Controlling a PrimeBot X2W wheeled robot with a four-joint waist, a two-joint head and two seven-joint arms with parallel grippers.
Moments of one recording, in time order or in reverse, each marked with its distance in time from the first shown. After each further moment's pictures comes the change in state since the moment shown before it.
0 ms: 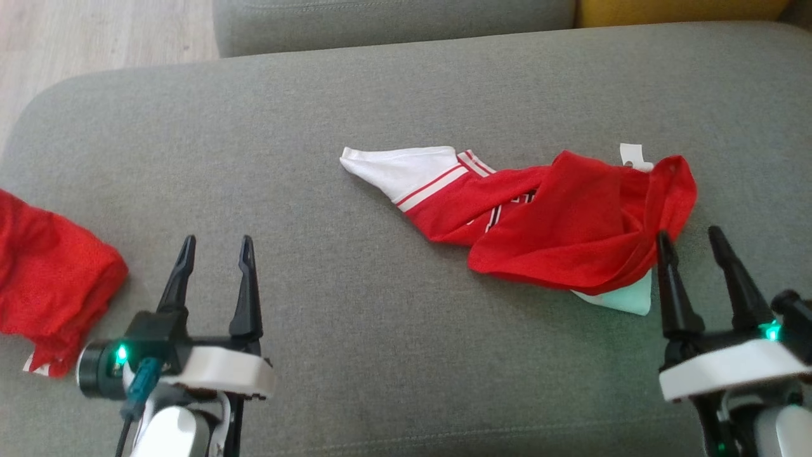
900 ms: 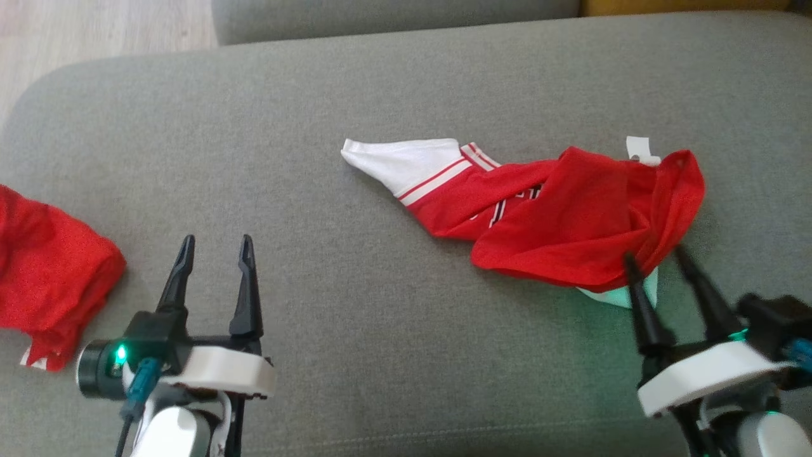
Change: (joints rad) left arm 0.006 0.008 -0.008 -0.022 -0.008 0.017 0.009; right arm 0.023 0.013 0.033 -0.027 -0.007 0.000 0.093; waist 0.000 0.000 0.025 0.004
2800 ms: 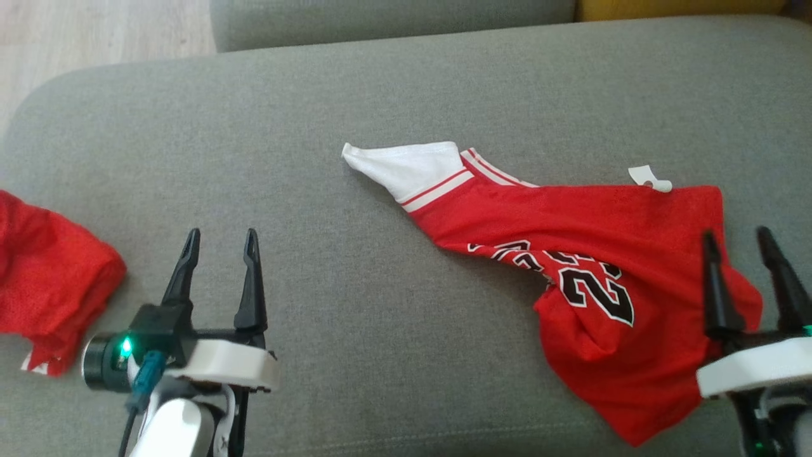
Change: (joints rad) left arm -0.044 0.003 -0.031 0.033 -0.021 0.009 -0.021; right arm -0.009 -0.043 -0.150 0.030 -0.007 0.000 -0.061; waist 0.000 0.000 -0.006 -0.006
